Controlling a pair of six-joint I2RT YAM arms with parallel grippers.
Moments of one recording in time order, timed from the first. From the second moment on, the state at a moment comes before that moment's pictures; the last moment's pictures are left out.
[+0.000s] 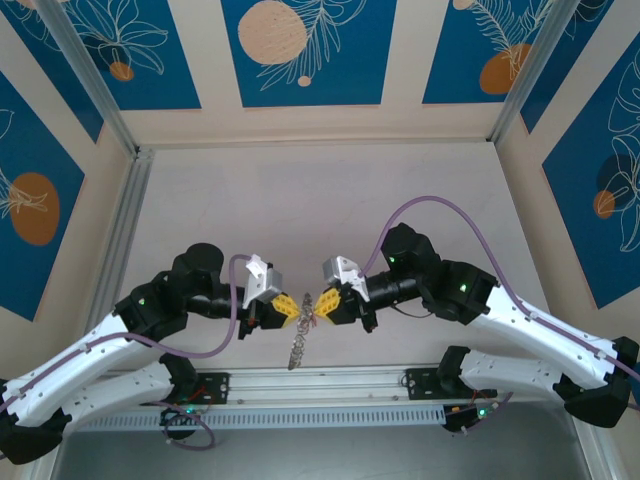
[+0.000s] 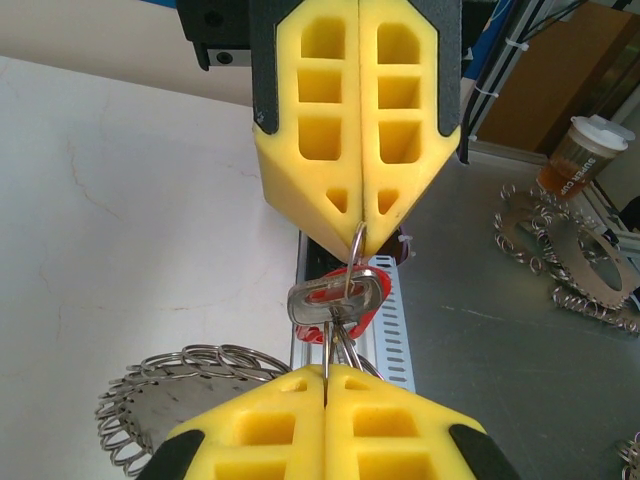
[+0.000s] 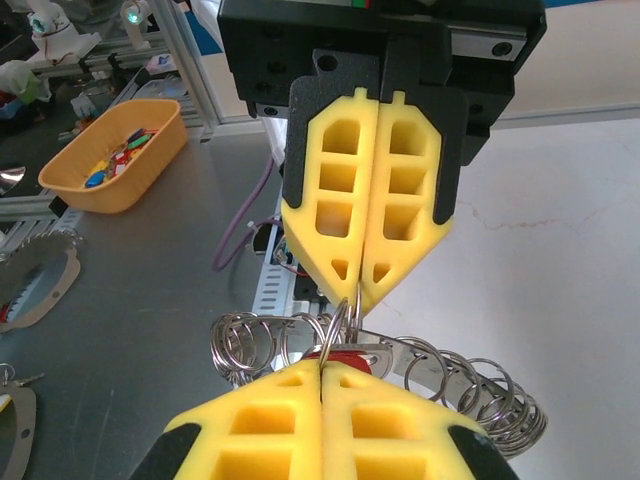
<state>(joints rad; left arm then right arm) -0.91 0.76 0.86 -0.52 0.67 0.05 1.00 0.94 1.02 -0.57 -0.66 -0.16</state>
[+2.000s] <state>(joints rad) -0.92 0.77 0.86 -0.52 0.67 0.05 0.99 0.97 0.98 -0.54 -0.67 -0.18</state>
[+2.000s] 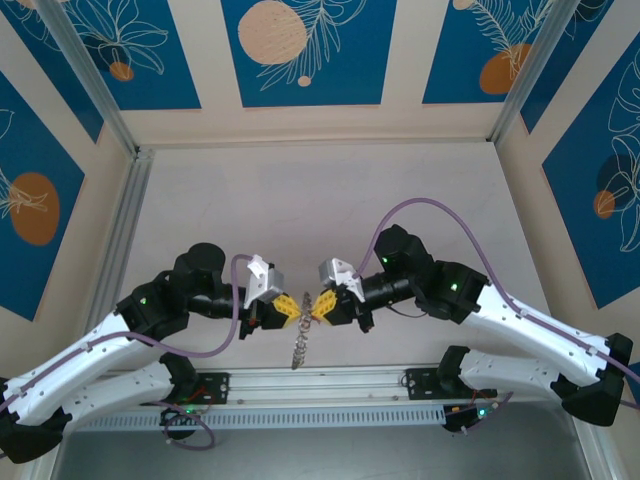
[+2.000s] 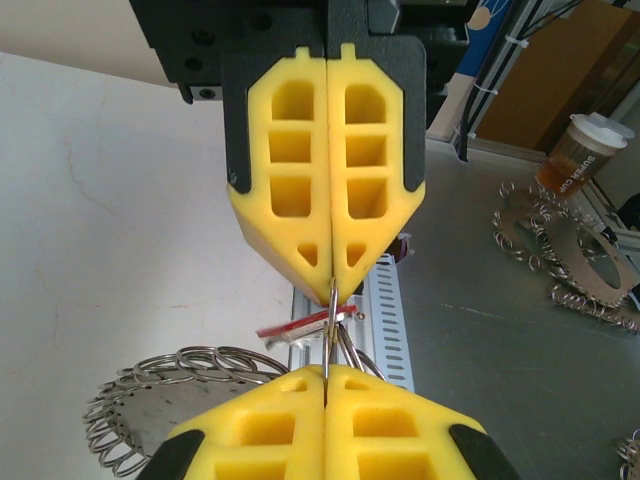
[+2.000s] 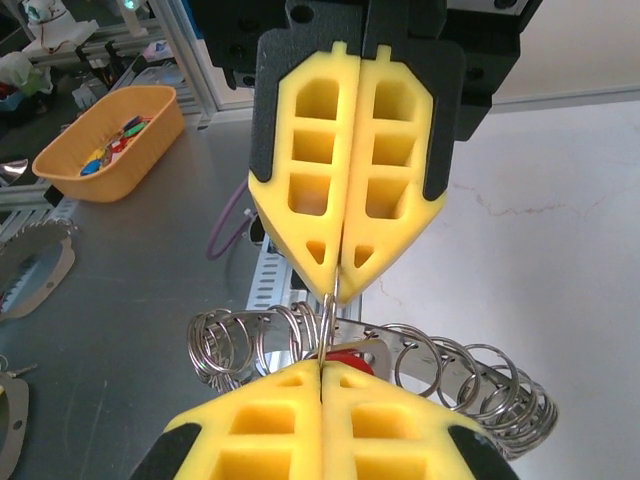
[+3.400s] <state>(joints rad) -0.92 0.78 0.86 -0.52 0.67 0.05 1.07 0.99 1.05 -0.59 -0.58 -0.23</state>
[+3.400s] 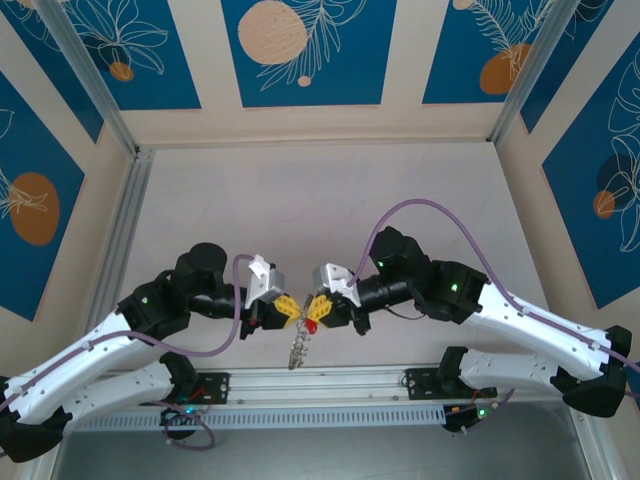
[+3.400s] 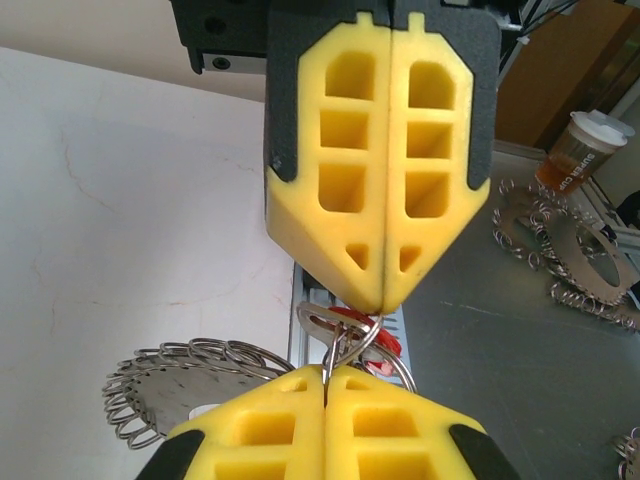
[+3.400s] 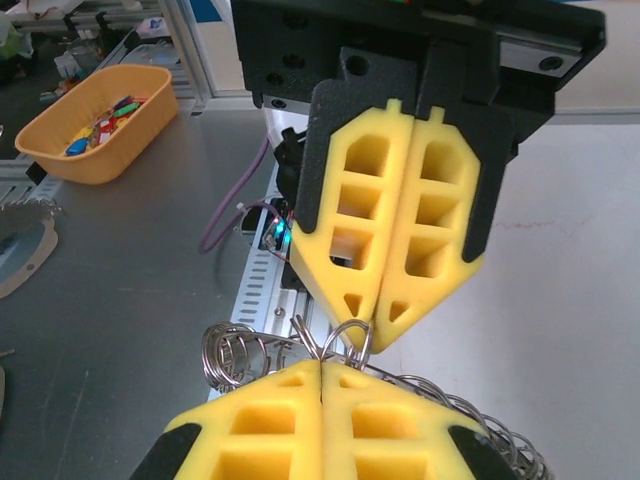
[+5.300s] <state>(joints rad) -0.98 0.73 0.87 -0.49 0.61 0.05 1.12 0.92 0.98 -0.44 -0.43 -0.13</state>
